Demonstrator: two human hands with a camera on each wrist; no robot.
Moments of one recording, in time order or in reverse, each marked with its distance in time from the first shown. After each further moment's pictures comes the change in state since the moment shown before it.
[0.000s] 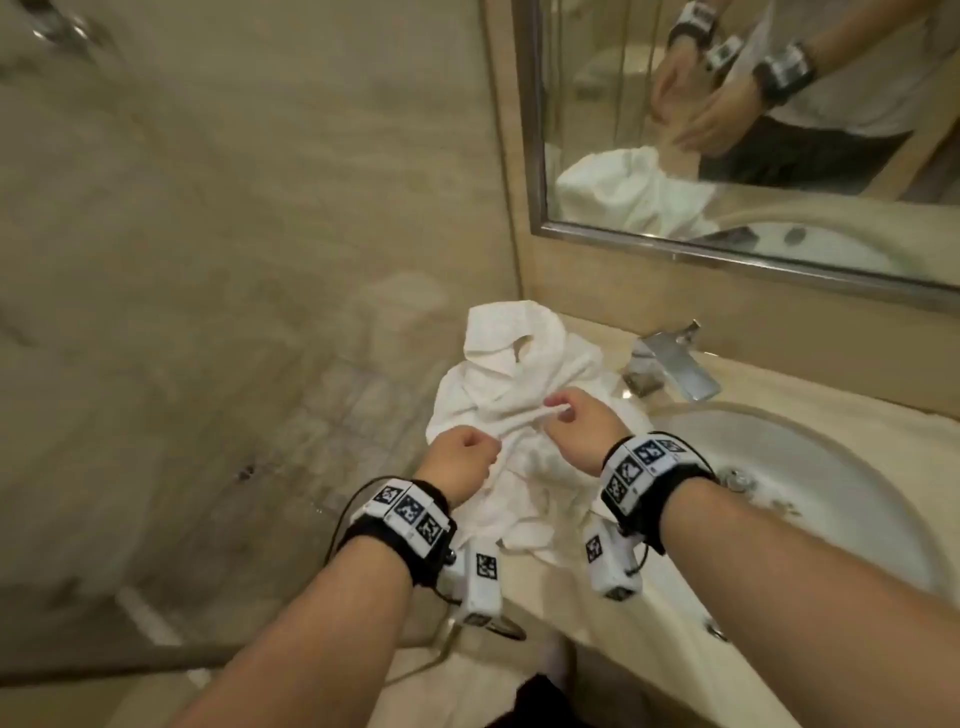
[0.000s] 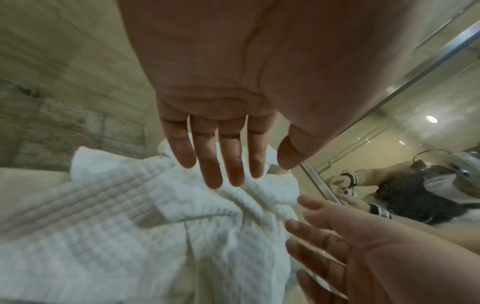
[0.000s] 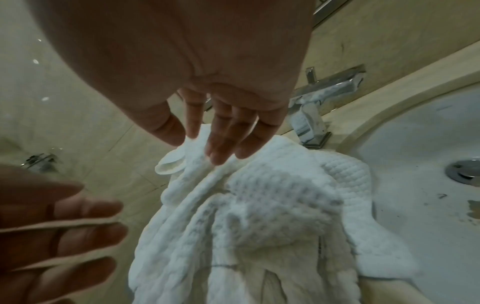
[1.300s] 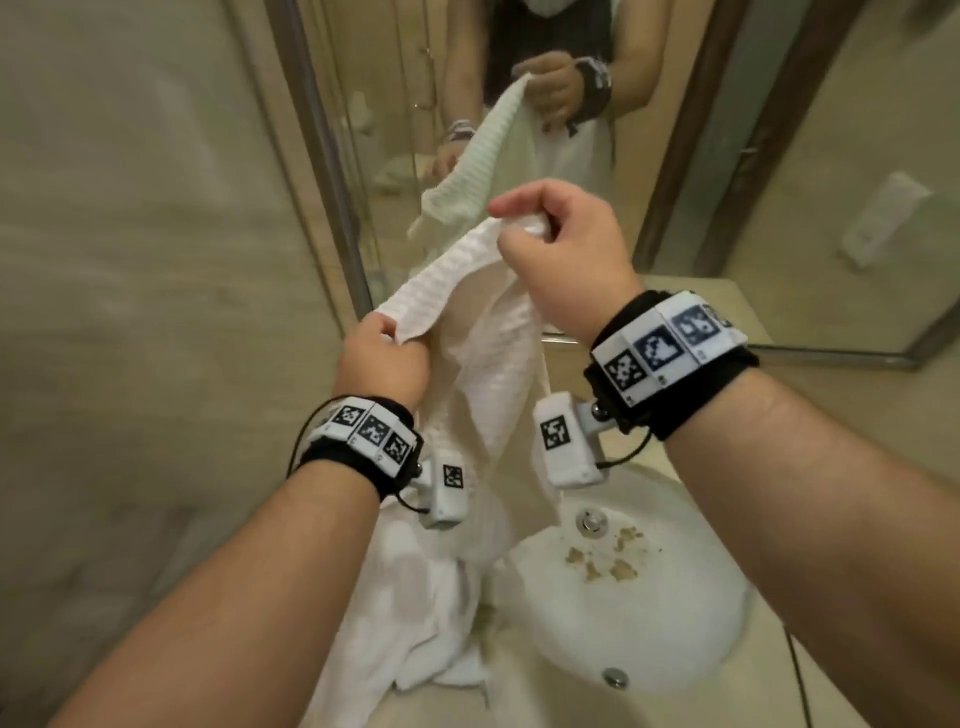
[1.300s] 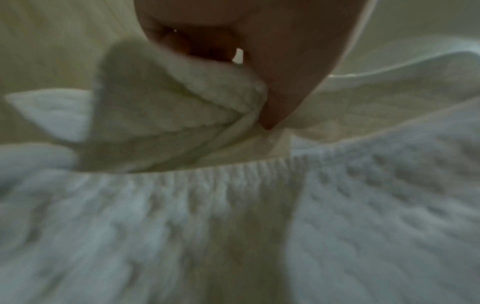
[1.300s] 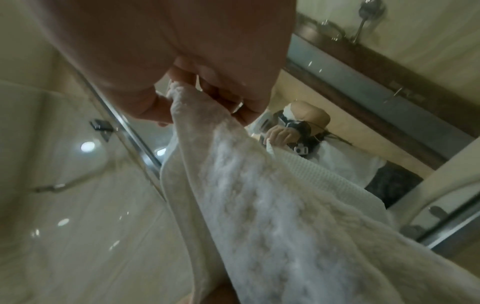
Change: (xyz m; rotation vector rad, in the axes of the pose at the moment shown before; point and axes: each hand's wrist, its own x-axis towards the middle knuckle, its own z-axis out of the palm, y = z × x) left_hand 0.046 0.221 0.016 -0.023 0.276 0.491; right_hand -0.062 -0.177 -0.202 0.236 0.734 -0.499
